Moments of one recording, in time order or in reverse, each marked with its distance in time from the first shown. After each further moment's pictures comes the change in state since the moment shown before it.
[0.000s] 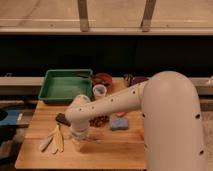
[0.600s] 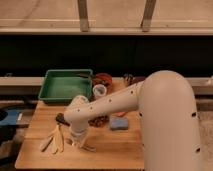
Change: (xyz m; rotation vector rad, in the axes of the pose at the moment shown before) arm -0.001 0.002 0.004 0.009 0.016 0.000
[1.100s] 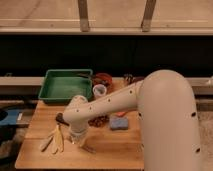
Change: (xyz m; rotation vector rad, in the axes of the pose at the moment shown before) arm 0.000 0.000 -0.005 0.021 0.001 0.015
